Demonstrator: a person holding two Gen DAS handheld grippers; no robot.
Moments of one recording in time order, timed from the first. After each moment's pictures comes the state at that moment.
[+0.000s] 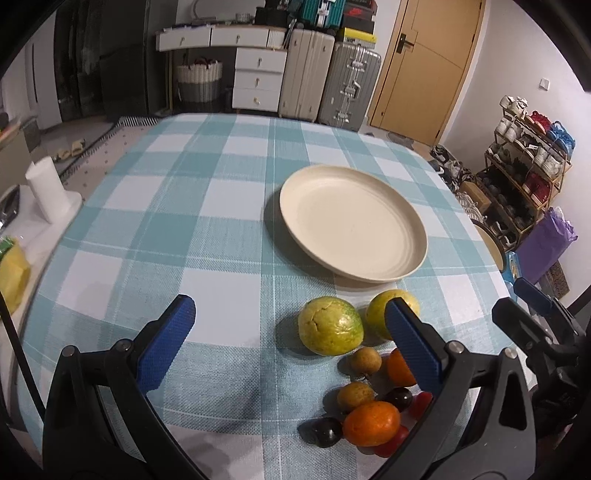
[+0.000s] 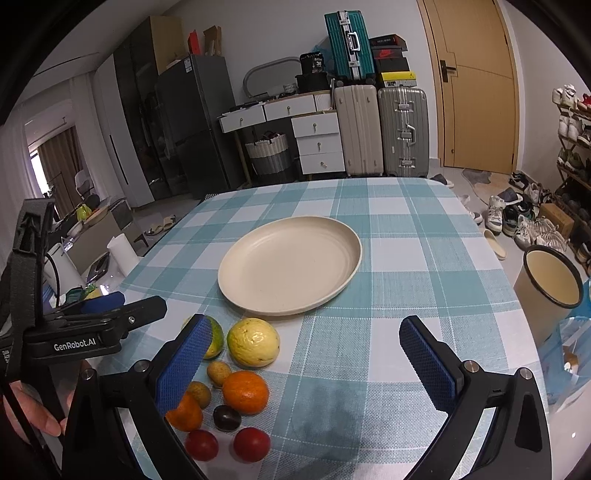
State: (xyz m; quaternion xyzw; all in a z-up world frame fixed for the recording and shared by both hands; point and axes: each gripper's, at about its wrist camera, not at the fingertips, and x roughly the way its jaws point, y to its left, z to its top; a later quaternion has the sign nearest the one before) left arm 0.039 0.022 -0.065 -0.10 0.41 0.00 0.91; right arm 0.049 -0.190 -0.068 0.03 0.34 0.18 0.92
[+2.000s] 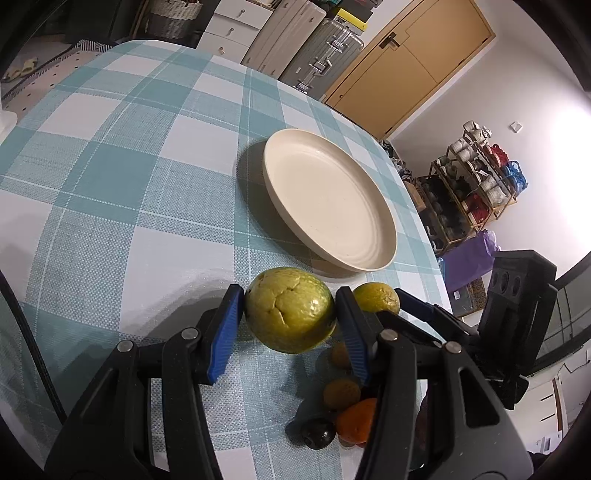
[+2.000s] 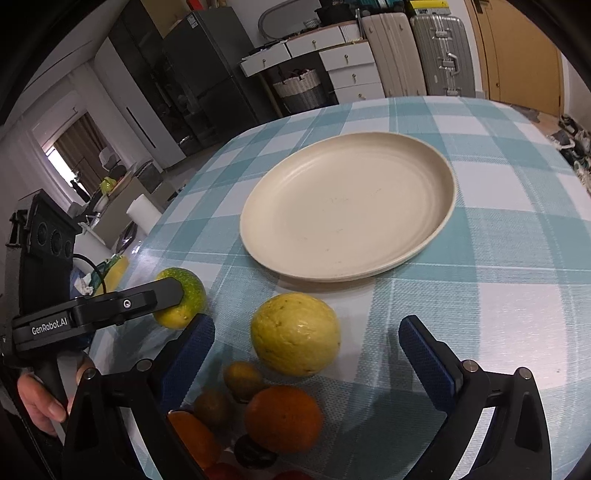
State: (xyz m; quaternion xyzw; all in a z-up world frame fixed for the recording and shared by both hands) left arm 0.069 0.072 -0.117 -0.25 0.45 -0.13 0.85; right arm 0.110 -0.136 -0.135 0.07 0.46 0.27 0.85
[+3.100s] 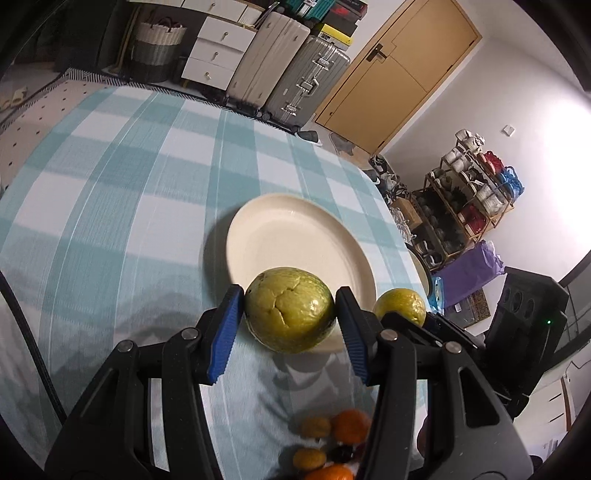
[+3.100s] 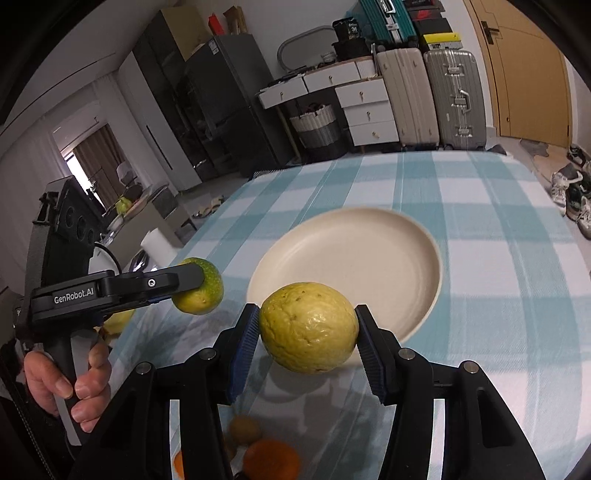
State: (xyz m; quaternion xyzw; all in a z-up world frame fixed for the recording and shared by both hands) left arm 0.131 0.061 -0.062 -0.23 0.41 -0.13 0.87; right arm 0.145 -0.159 -0.086 0.08 0.39 0.29 0.87
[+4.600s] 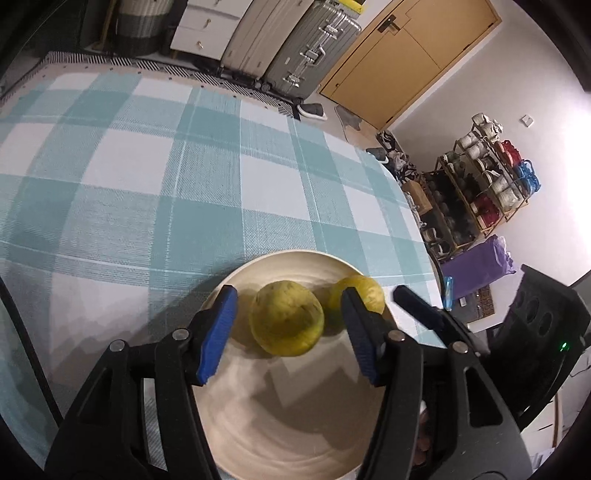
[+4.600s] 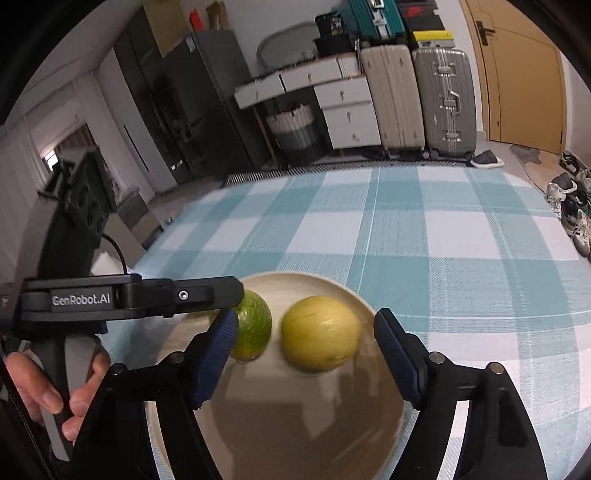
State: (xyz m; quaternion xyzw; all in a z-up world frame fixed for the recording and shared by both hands) left arm 0.287 0.025 -0.108 -0.22 0.47 -0.13 0.84; right arm 0.271 -0.154 -0.116 0.06 0.39 0.26 0.88
